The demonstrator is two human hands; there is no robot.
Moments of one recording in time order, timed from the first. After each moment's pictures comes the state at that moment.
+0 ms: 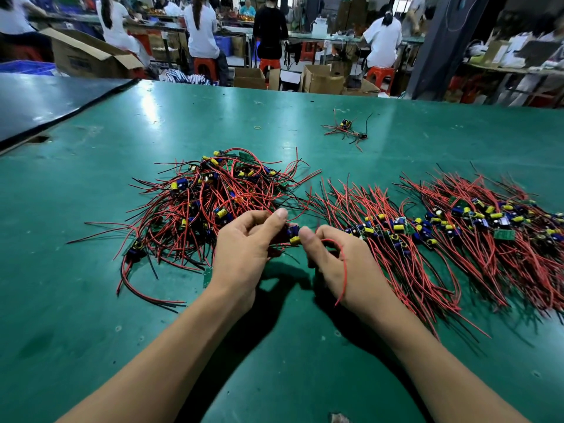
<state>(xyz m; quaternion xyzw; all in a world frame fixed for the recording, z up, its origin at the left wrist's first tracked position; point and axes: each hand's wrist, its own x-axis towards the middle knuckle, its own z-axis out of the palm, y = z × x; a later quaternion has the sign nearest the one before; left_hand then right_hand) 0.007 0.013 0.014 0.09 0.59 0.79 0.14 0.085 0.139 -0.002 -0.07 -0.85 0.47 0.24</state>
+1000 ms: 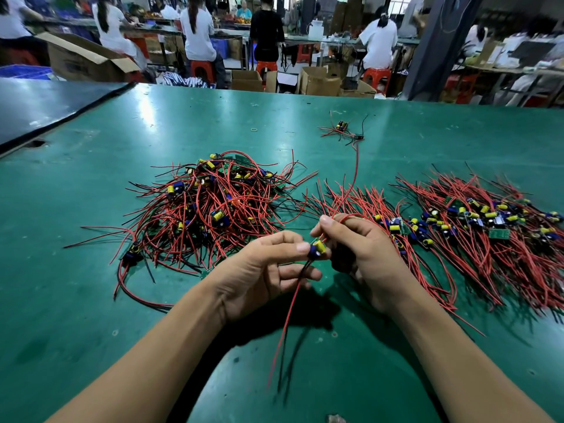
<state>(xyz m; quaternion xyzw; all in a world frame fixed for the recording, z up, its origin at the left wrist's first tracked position) 0.008 0.003 0.021 0.18 0.45 0.72 0.49 0.091 0.159 0.021 -0.10 -0.67 0.72 0.16</state>
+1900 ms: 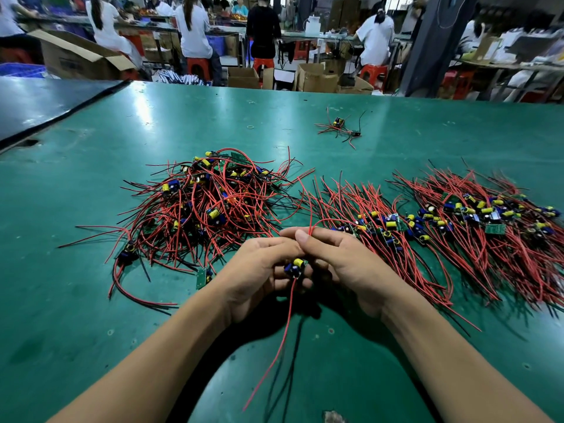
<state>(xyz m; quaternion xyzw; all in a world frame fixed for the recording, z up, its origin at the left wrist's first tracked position) 0.012 0.011 0.008 0.17 0.53 0.71 0.42 0.088 0.151 0.006 -0.10 -0.63 0.77 0.00</state>
